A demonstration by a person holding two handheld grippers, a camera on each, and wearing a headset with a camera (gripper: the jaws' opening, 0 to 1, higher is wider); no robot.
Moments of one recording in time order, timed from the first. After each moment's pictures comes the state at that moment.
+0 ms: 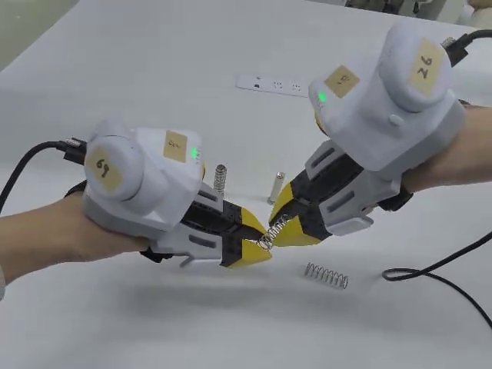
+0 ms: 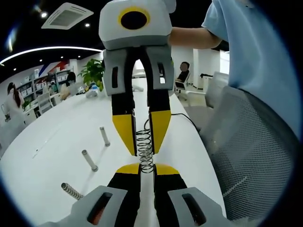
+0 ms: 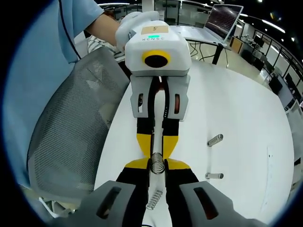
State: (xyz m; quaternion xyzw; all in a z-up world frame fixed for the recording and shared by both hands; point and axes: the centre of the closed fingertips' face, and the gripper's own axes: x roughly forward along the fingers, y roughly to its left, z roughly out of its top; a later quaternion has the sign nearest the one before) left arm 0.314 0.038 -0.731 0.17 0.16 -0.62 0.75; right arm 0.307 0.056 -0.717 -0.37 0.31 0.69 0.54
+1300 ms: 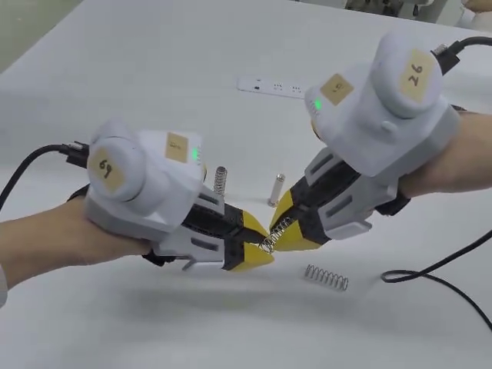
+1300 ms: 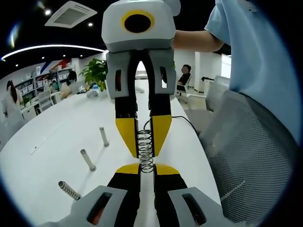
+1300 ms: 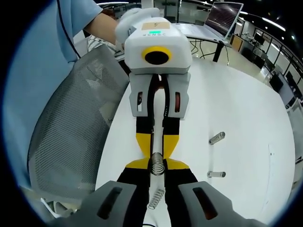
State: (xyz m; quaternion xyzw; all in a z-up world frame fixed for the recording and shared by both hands) left arm 0.313 0.035 -0.731 0.15 0.16 -0.62 0.75; right arm 0.304 0.054 -0.720 -0.37 0.31 0.69 0.54
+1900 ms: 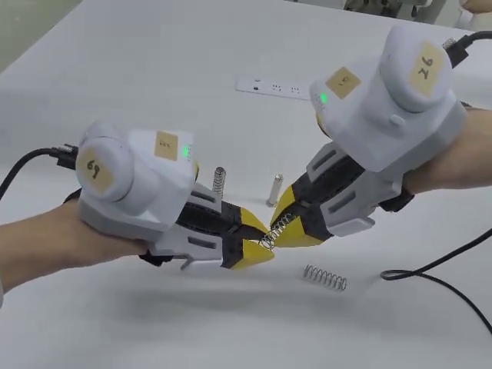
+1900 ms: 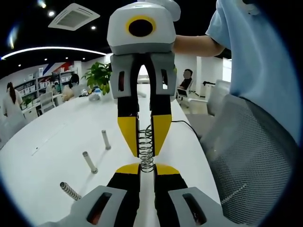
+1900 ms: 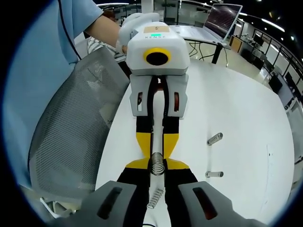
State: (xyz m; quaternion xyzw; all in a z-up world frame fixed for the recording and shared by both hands) left arm 0.314 0.036 -0.726 0.14 0.15 -0.62 0.76; right arm 0.304 0.053 -0.715 -0.37 0.31 0.69 0.54
